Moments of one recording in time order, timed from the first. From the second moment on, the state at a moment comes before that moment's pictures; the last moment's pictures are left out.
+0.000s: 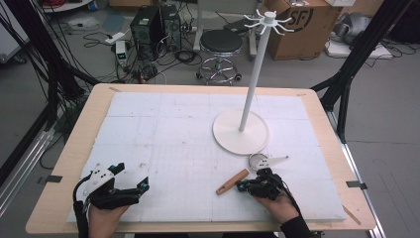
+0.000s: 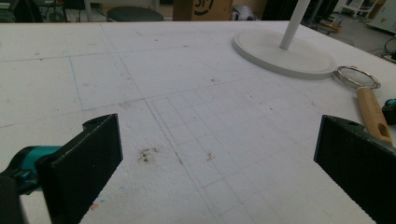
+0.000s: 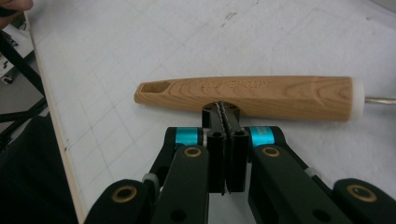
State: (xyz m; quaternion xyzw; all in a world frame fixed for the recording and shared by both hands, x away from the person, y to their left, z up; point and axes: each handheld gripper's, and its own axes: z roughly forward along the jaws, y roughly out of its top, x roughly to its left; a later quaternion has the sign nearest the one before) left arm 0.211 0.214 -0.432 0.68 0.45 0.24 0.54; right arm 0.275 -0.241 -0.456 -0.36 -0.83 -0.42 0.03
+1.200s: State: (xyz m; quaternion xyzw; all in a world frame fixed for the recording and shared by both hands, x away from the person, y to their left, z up) left arm 0.210 0.215 -0.432 0.68 0.45 0.23 0.54; right arm 0.314 -0.198 -0.456 -0.41 -0.81 -0.42 -0.01
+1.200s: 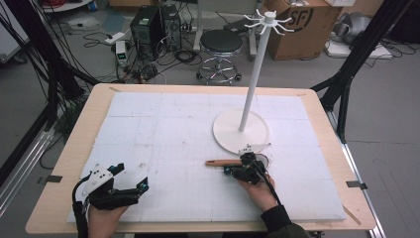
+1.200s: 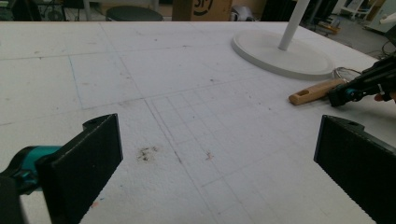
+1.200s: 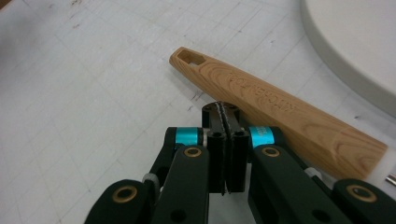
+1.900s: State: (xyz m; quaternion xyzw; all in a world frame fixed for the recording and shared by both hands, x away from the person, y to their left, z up) left arm 0.210 0.215 -0.432 0.68 0.45 0.23 0.54; right arm 0.349 -0.244 -0.447 -0.48 -0.78 -0.41 -0.03
